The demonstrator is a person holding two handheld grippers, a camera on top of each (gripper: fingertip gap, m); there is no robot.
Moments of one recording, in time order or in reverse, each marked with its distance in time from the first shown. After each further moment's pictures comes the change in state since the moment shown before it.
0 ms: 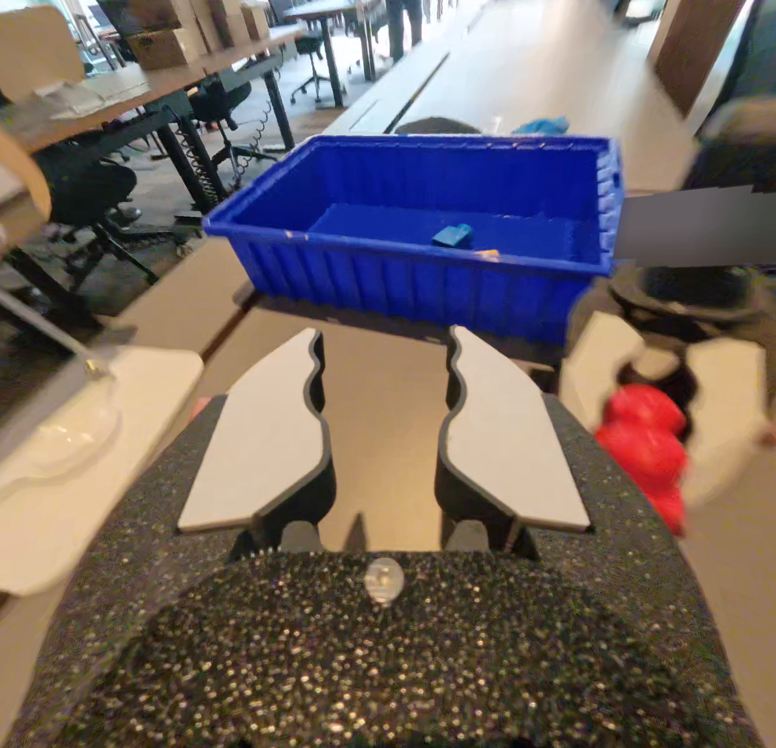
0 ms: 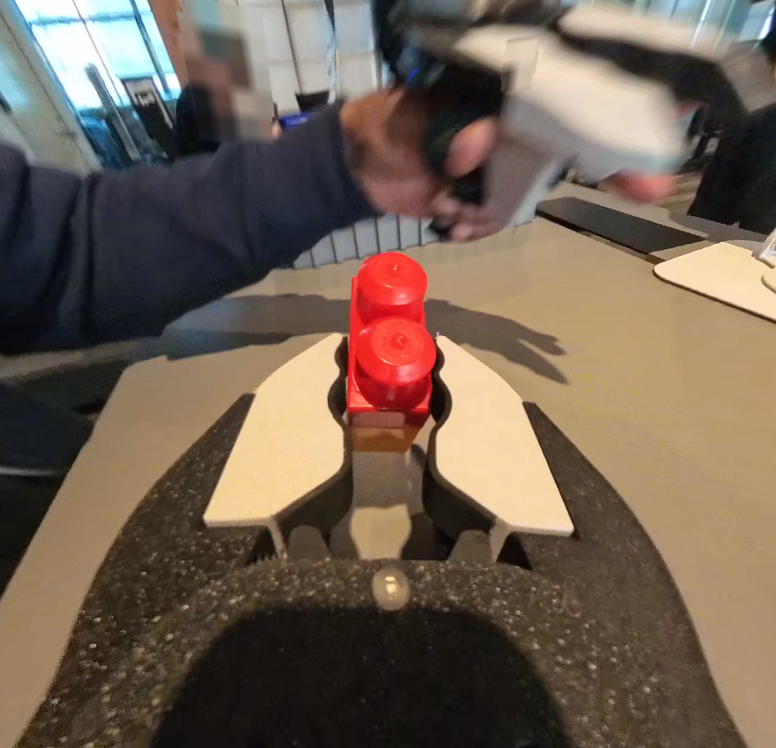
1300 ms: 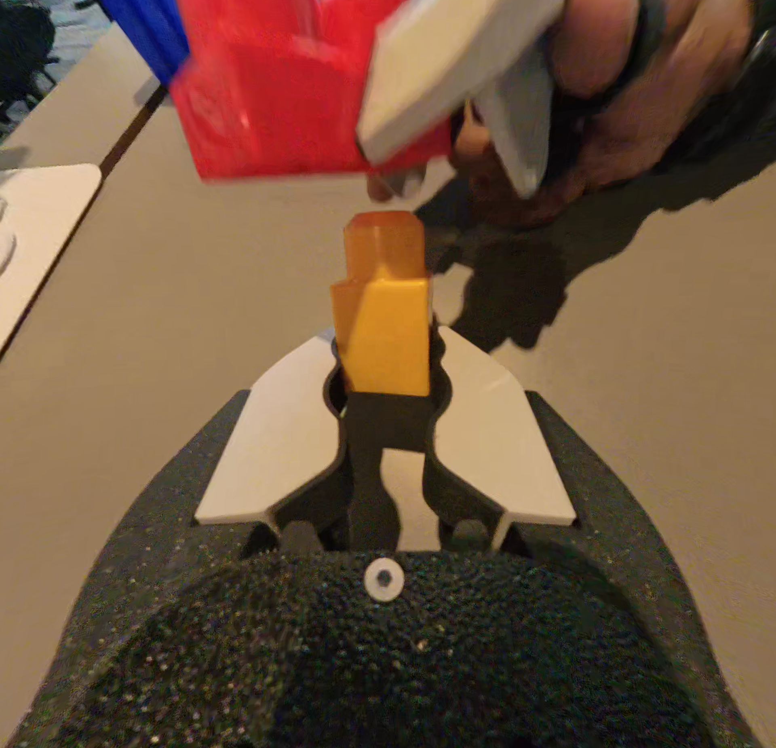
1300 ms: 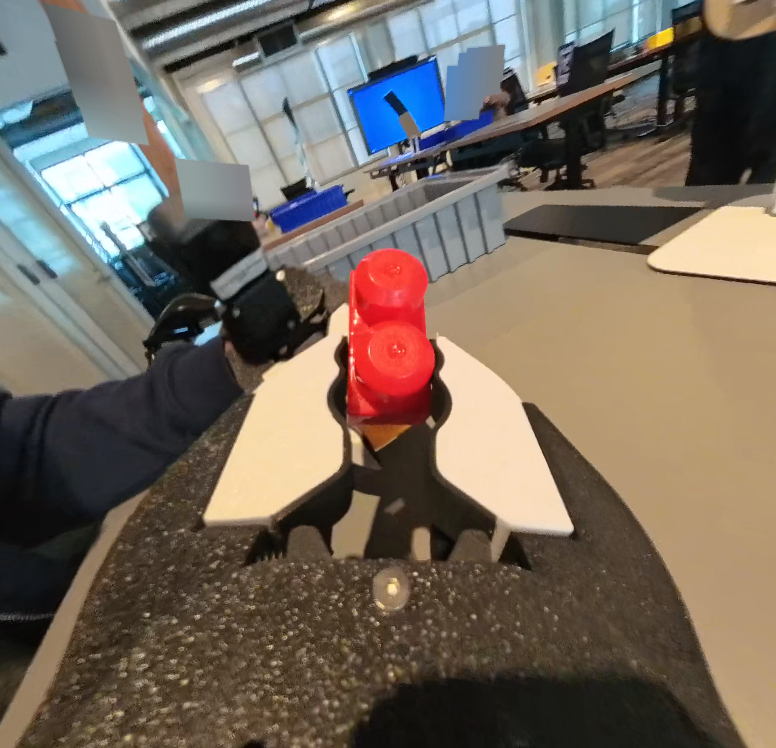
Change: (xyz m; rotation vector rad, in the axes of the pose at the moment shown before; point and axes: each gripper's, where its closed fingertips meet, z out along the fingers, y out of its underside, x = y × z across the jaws) left arm 0.046 0.139 -0.044 -0.299 0.002 0.084; right arm 0.053 -0.022 0.055 0.126 0.049 0.273
